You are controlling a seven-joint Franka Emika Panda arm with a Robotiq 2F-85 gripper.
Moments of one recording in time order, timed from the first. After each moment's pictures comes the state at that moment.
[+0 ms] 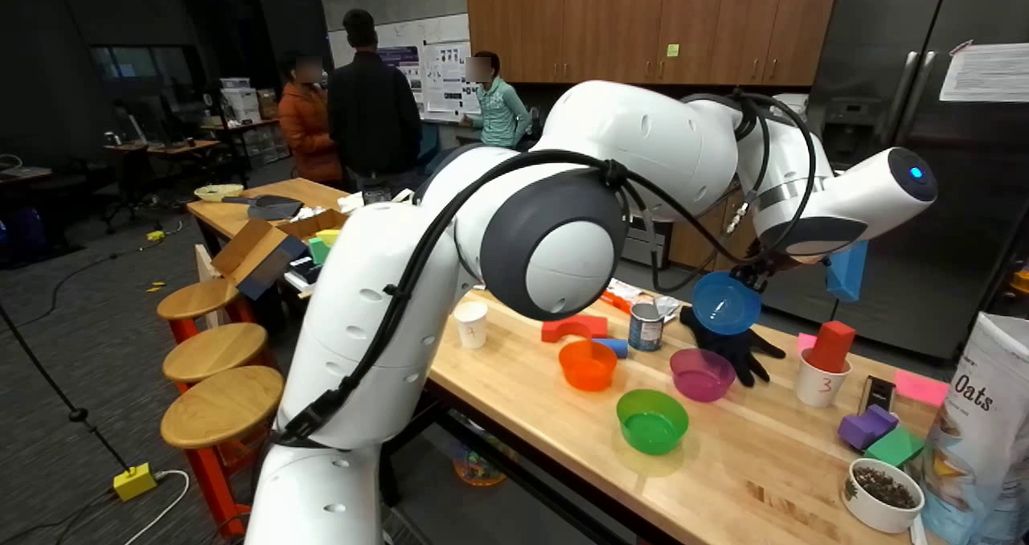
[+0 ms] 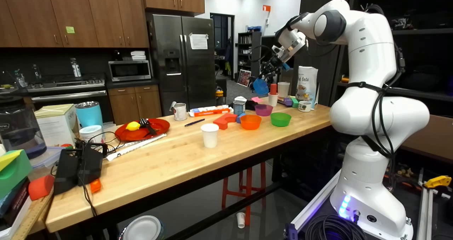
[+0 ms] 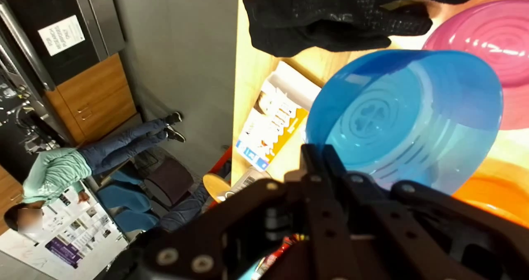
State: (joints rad) arm -0.72 0.43 0.11 -1.48 0.79 2.03 -2.60
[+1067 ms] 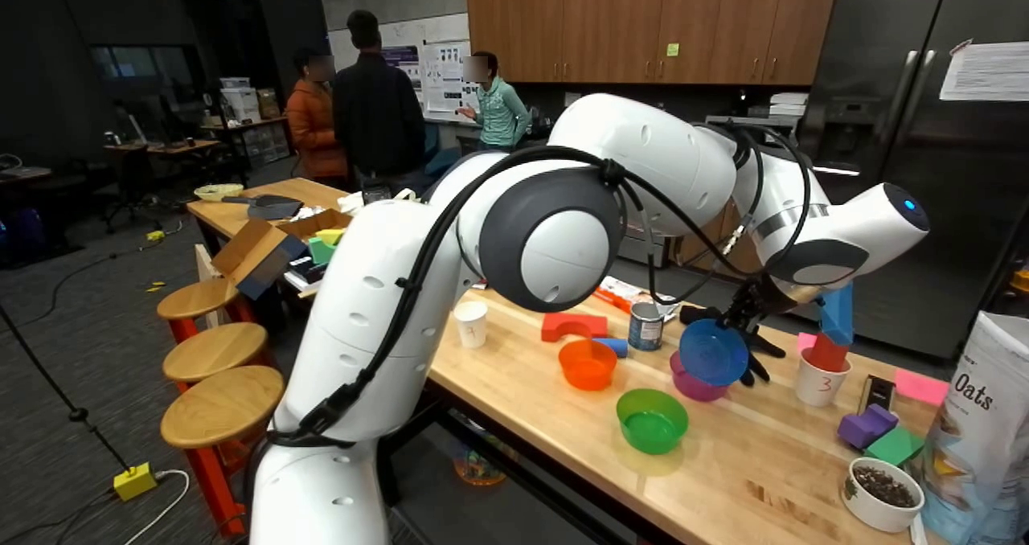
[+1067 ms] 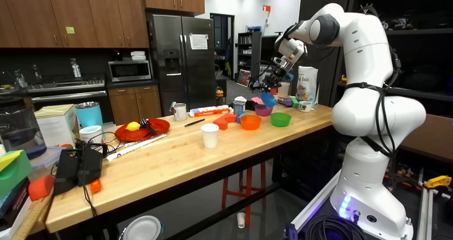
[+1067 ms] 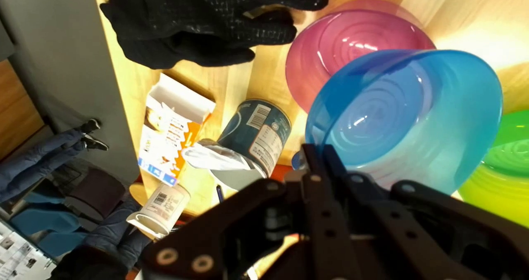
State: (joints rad) arm -0.60 0.46 -0.08 -1.54 0.68 1.88 -2.59
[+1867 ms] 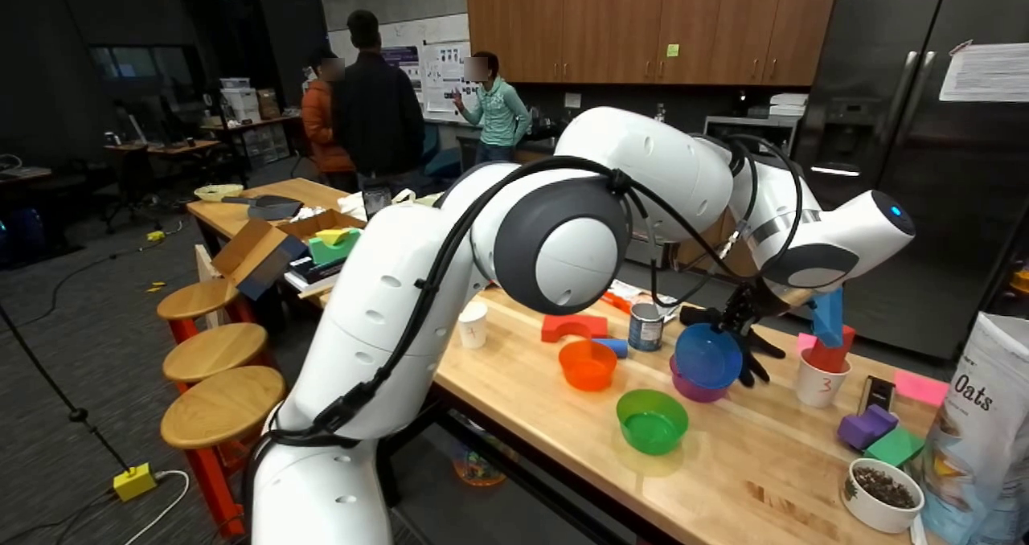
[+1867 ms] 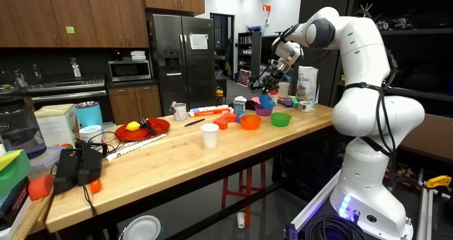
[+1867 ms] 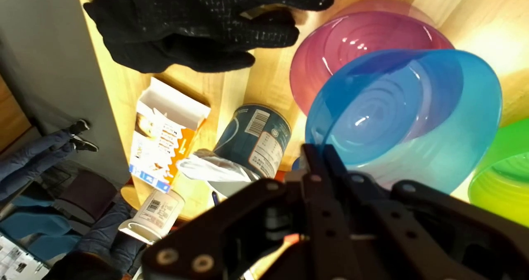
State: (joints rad) arm -0.56 0.51 -0.10 -1.49 0.68 1.87 -2.57
